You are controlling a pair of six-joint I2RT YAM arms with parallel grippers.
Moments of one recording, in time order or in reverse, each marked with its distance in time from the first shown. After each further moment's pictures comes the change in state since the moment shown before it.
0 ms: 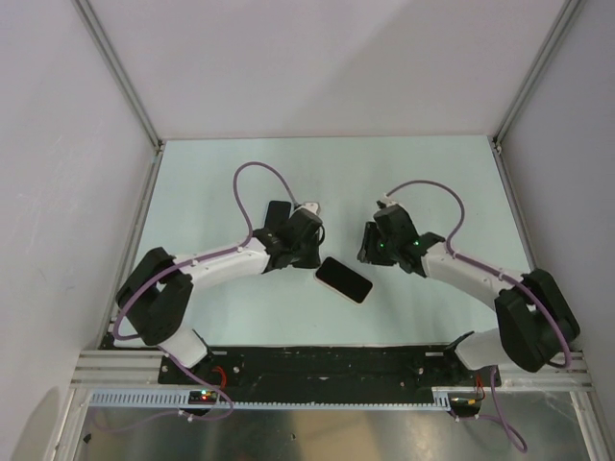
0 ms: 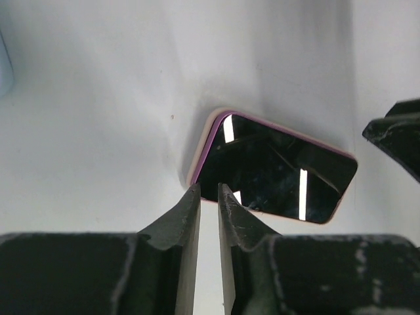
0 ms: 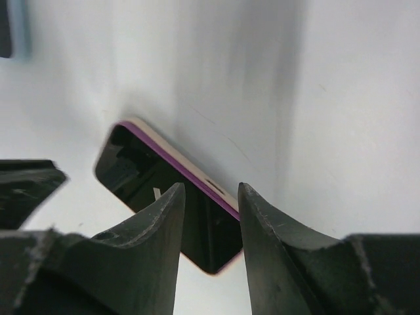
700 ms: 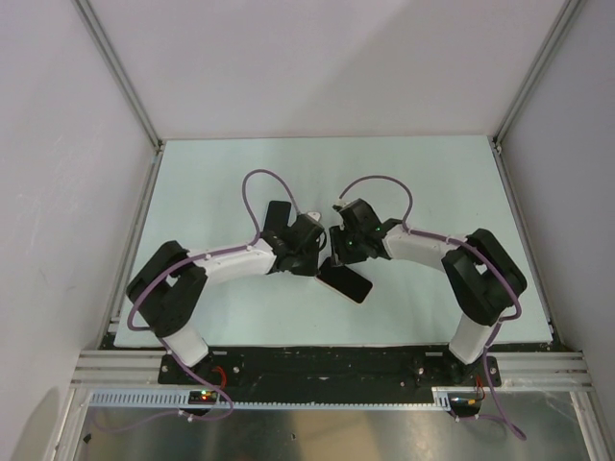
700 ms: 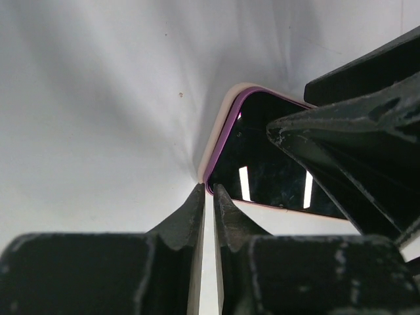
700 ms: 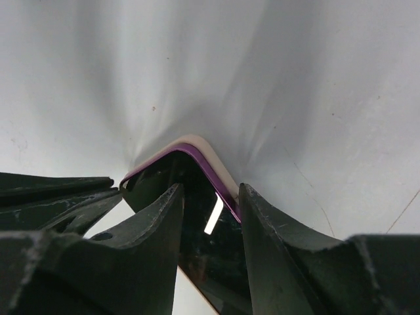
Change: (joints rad) left arm 0.003 0.064 -0.032 -0.006 0.047 0.008; right arm 0.095 0.379 0.276 0.013 -0.163 -0.220
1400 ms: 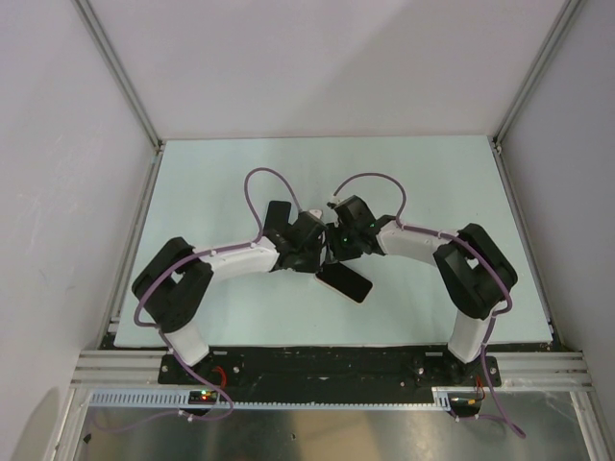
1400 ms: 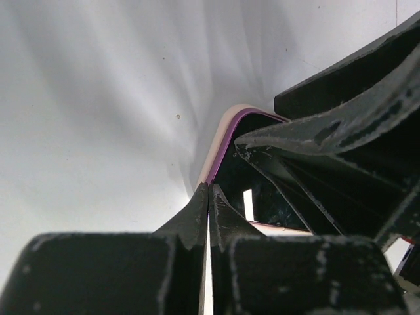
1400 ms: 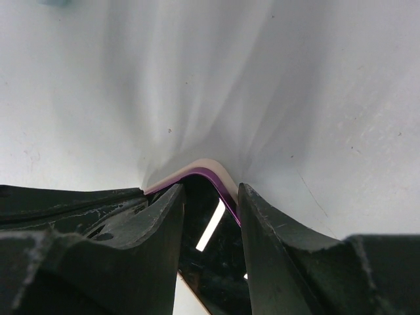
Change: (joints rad) left arm 0.006 0.045 0.019 0.026 0.004 0.001; right arm 0.010 0.066 0.063 0.011 -0.025 -0.008
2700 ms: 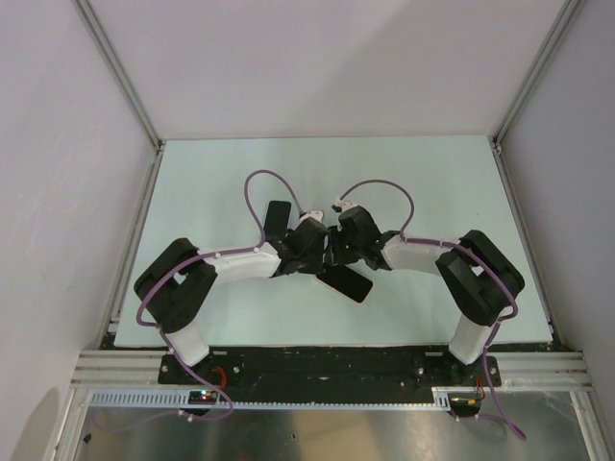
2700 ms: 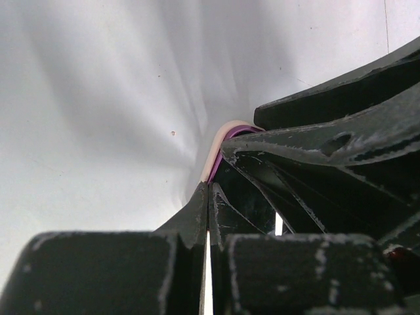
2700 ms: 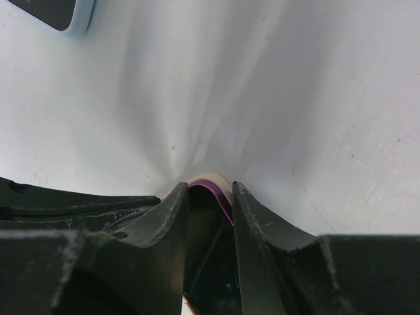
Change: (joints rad) left arm -0.029 0.014 -0.045 0.119 -0.067 -0.021; right arm 0.029 -0.045 -0.156 0.241 0.076 0.058
